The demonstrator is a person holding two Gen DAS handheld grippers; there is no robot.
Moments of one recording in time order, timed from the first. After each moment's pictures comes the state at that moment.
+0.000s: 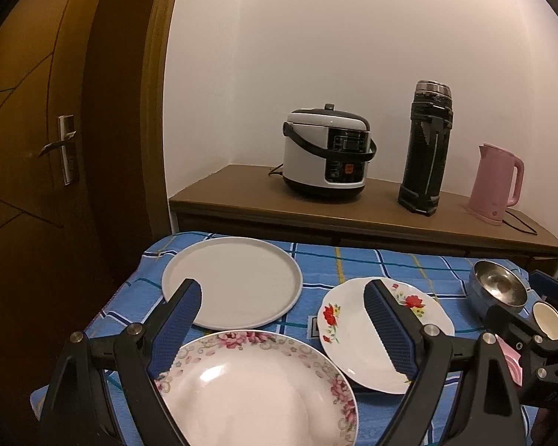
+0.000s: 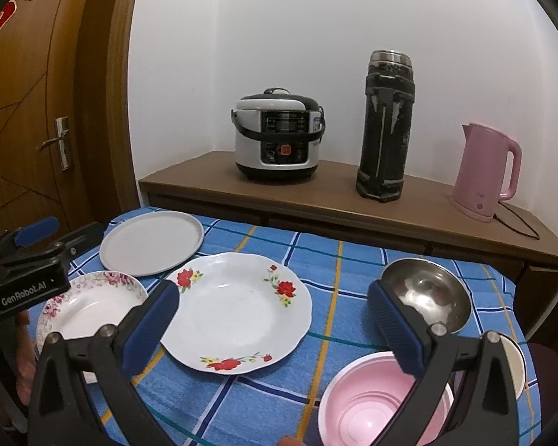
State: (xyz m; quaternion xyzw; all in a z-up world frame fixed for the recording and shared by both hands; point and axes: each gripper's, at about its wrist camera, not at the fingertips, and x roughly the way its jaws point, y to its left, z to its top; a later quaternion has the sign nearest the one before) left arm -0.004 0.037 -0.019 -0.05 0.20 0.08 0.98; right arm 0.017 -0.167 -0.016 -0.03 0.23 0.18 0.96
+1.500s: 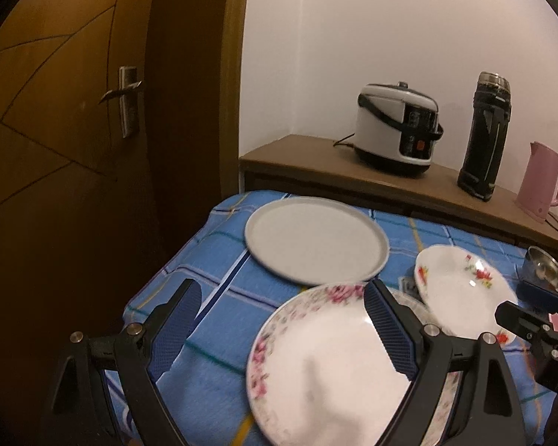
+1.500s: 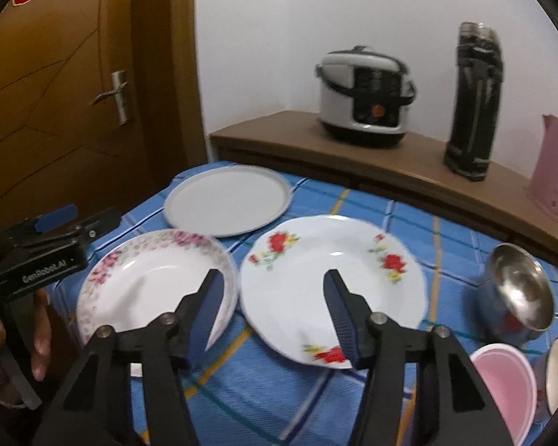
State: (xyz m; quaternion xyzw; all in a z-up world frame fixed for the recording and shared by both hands) left arm -0.034 0.107 -0.058 -0.08 0.25 0.16 0.95; right arm 0.018 -0.096 -0.050 -0.06 0.30 0.32 0.90
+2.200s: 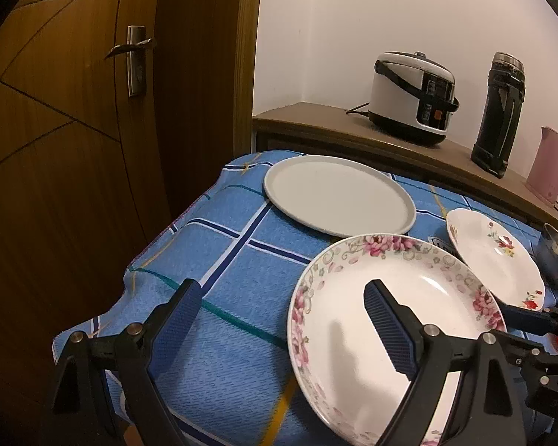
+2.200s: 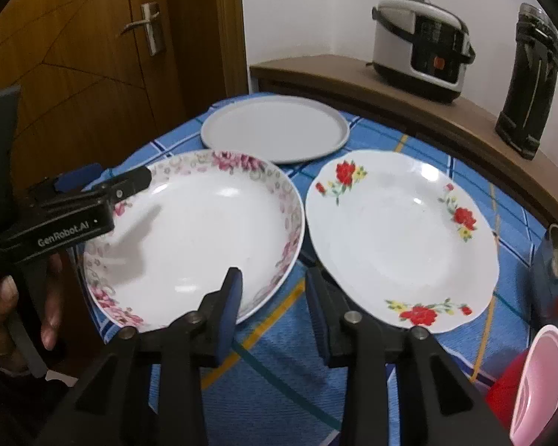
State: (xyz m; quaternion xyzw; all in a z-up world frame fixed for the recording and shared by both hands) left arm -0.035 0.131 -0.097 -0.09 0.29 0.16 0.94; right arm 0.010 -0.056 -0.092 -0.11 0.38 0.36 0.84
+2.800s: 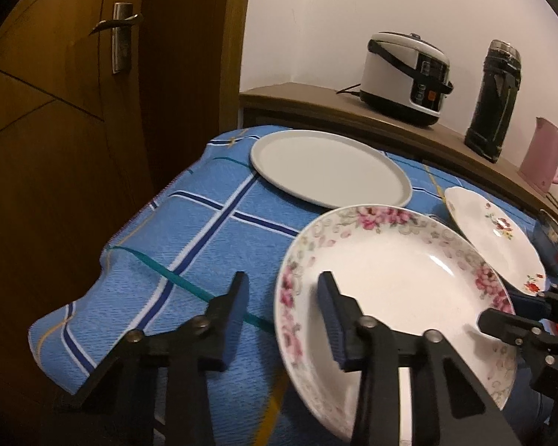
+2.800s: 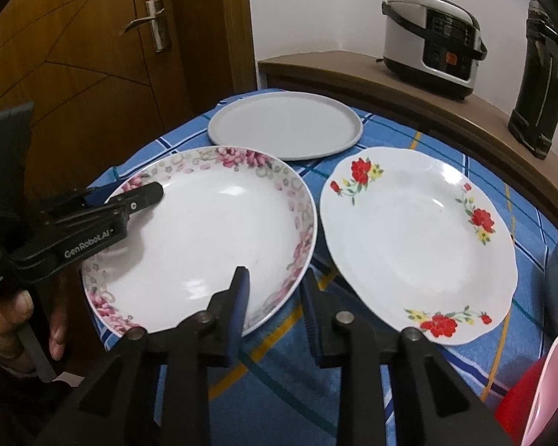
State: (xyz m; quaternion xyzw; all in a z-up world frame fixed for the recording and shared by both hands) left arm -0.027 0.133 -0.116 -0.11 0.32 0.12 0.93; right arm 0.015 -0.048 -0.100 -0.11 0.38 0.37 0.84
